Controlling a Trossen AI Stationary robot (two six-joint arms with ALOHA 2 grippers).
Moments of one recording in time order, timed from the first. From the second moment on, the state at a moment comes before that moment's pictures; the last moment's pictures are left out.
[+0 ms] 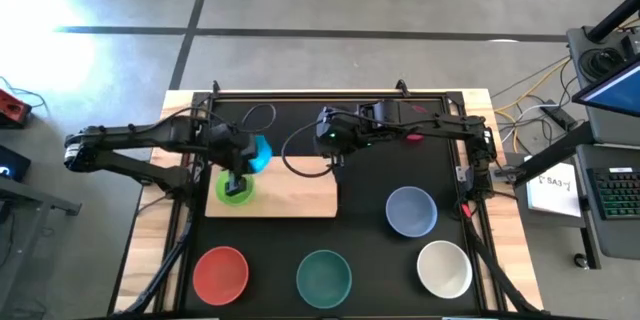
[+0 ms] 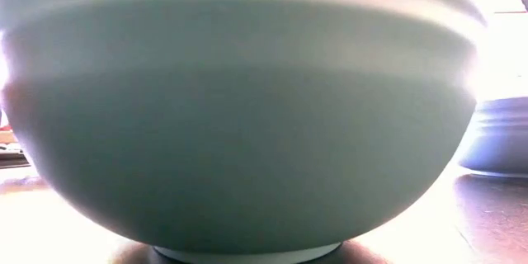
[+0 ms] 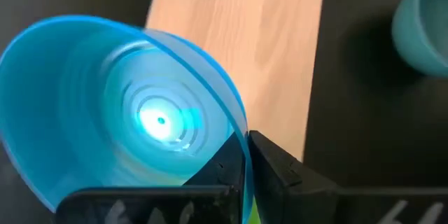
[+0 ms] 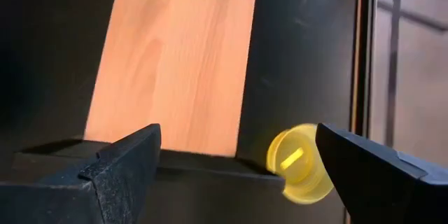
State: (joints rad) left arm 0.09 1.06 1.05 -1.06 0.06 -0.16; right arm -0.03 1.94 2.18 -1.26 0.11 -0.27
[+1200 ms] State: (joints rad) left arm -0.08 1.07 0.98 -1.21 0.09 -0.54; right arm -0.03 1.94 2.17 -1.57 0.19 0.08
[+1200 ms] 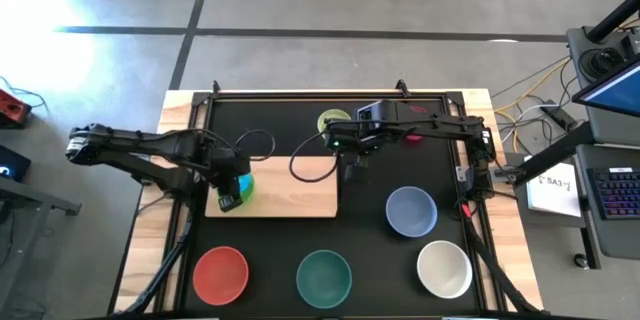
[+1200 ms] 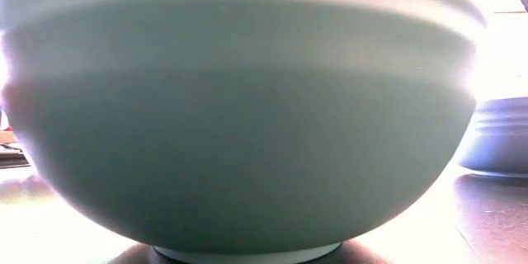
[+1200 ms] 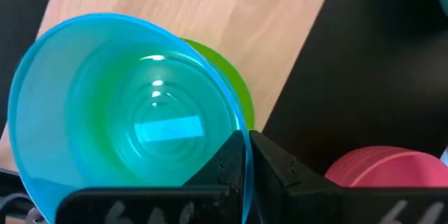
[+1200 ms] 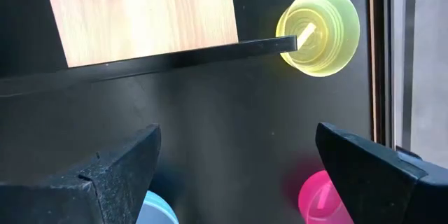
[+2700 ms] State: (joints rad) left arm -0.14 1.14 0.99 -1.20 0.05 -0.62; right arm -0.11 1.93 2.17 -1.57 0.24 0.07
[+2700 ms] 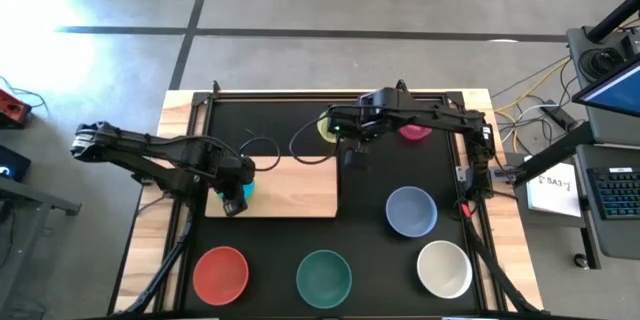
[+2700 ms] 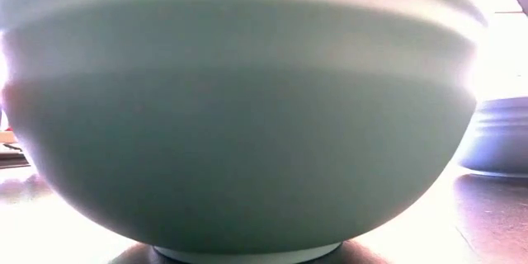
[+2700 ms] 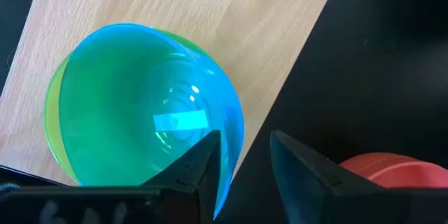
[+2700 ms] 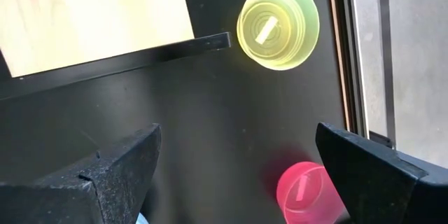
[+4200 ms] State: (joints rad) left arm -0.14 1.14 0.99 -1.21 -0.01 -0.65; right arm -0.11 1.93 2.17 -1.57 0.24 0.01
